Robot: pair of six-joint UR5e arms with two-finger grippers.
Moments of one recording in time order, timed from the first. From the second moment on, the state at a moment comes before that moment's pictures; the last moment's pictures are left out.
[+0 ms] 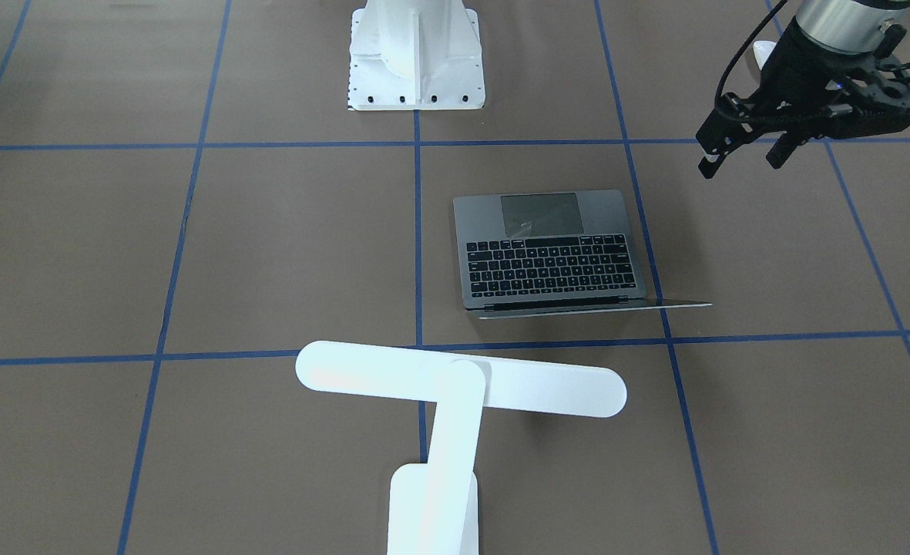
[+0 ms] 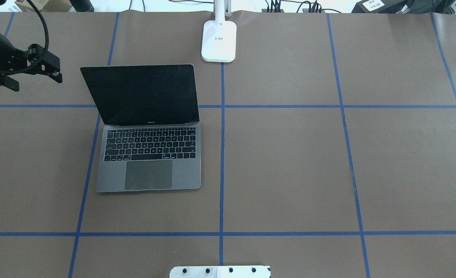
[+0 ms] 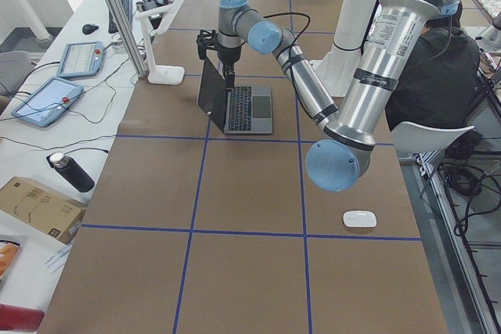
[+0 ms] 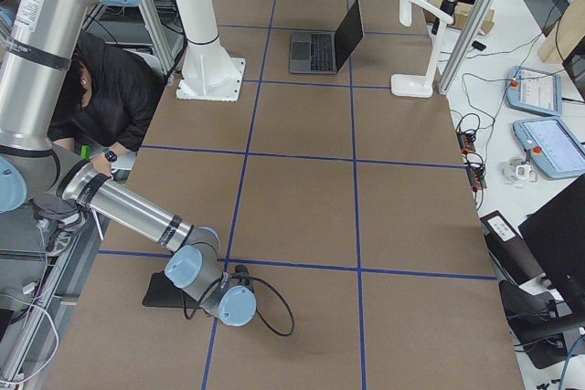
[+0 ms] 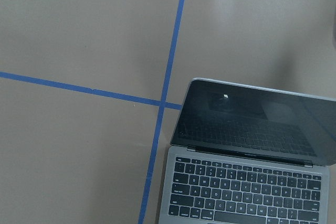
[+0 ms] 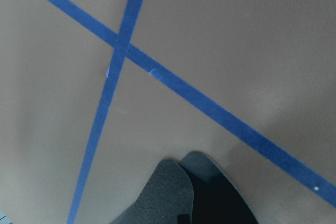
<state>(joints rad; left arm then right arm) -1.05 -1.92 -2.16 -1.28 -2.16 -0.98 1.38 -1.93 1.37 -1.78 2.63 -1.05</state>
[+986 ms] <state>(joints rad) -1.05 -1.91 -2.15 -1.28 -2.16 -0.98 1.40 -1.88 1.92 -2.48 2.66 -1.00</state>
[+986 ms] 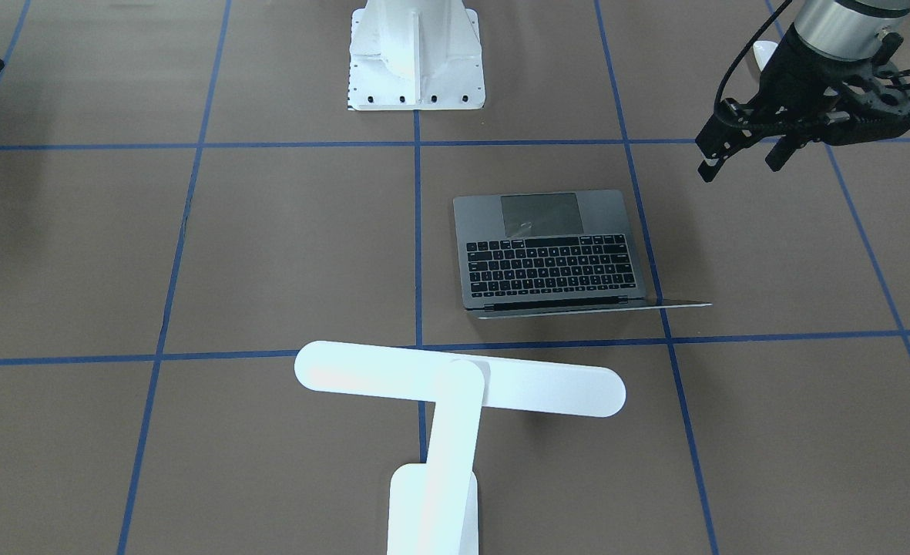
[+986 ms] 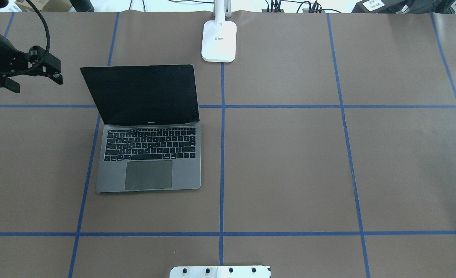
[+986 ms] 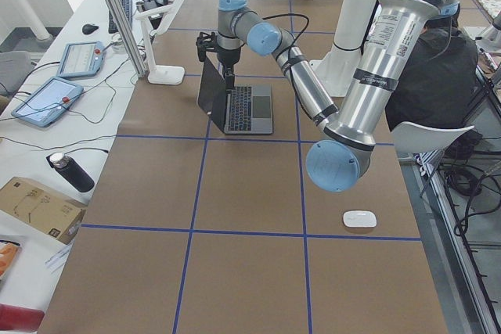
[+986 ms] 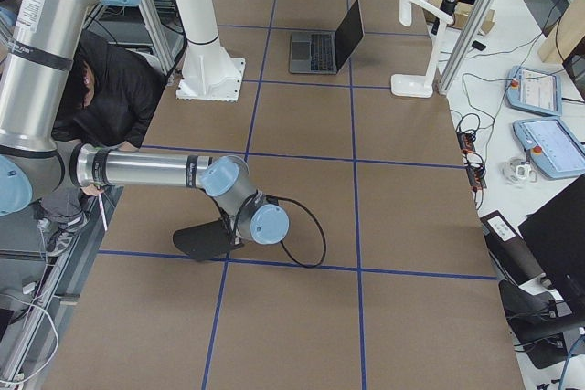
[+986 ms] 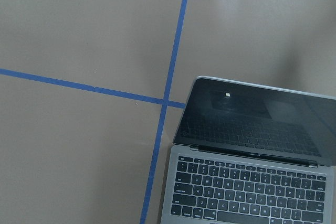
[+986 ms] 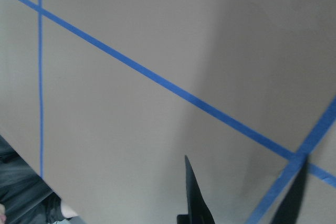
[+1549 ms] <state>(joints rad) -1.05 -1.88 -2.15 -1.28 -2.16 -0.93 1.40 -1.67 2.05 -2.72 2.67 -0.79</state>
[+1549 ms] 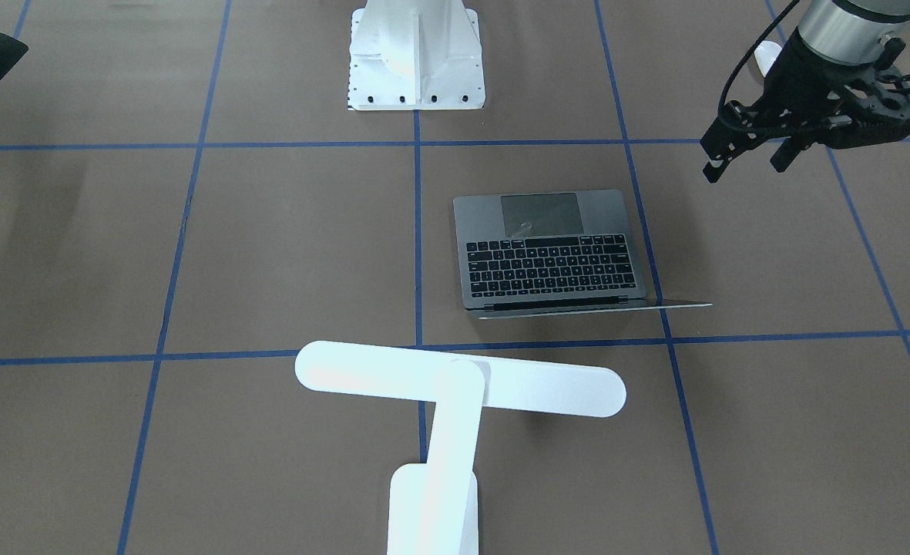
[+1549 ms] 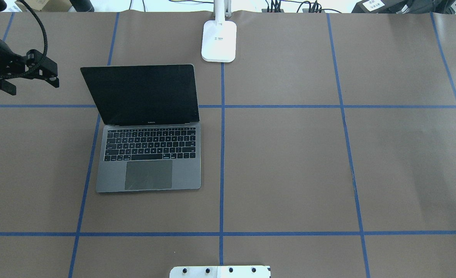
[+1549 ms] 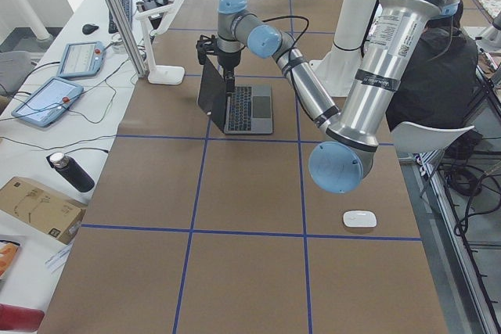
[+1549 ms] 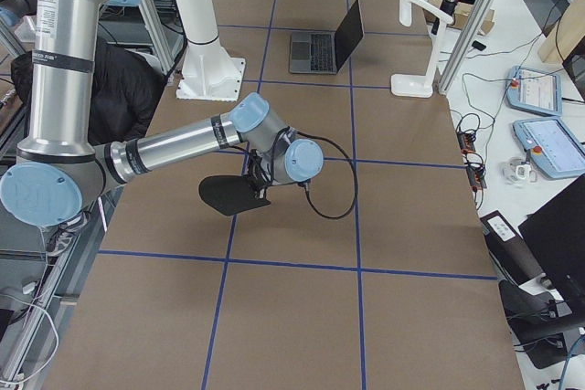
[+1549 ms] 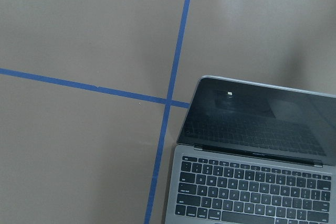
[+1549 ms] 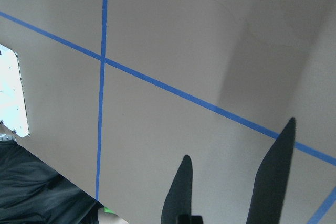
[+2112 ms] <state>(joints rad) -1.05 -1.71 -2.17 -1.30 -2.17 -0.71 1.37 -1.51 2.12 -2.75 2.73 -0.45</state>
